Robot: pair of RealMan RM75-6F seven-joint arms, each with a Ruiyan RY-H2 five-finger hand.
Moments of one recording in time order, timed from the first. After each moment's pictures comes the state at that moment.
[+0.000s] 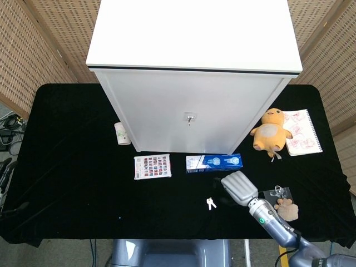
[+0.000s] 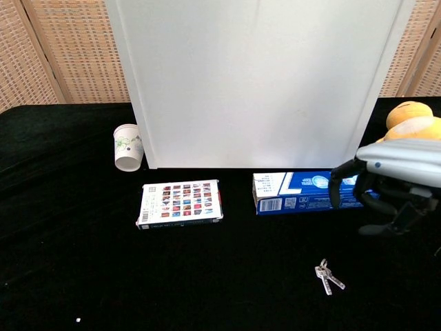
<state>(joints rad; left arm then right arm) -0.02 -1.04 -0.01 -1.63 1.53 1.52 -0.06 0.54 -1.31 0.06 -1.74 -1.40 0.90 -0.25</state>
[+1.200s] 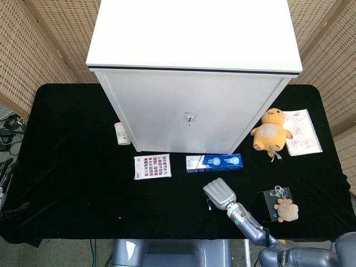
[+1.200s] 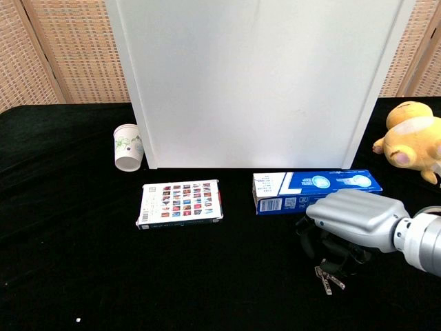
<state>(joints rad) -0.03 -1.04 0.00 -1.62 1.53 1.50 -0.06 0.61 -1.61 0.01 -1.52 -1.23 0.88 -0.52</state>
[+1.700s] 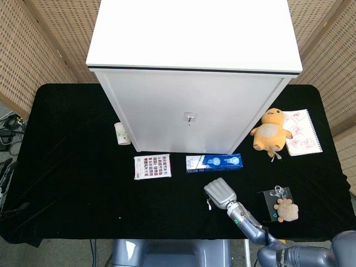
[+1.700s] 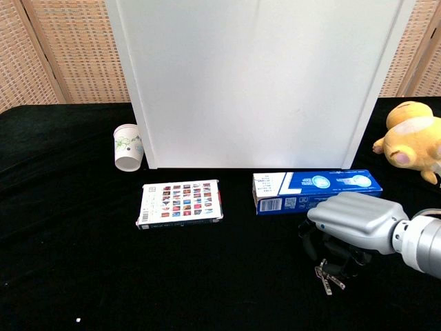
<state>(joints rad) -0.02 -1.04 0.00 -1.62 1.53 1.51 -0.07 0.62 -1.62 0.00 -1.49 -1.21 0.87 -0.53</state>
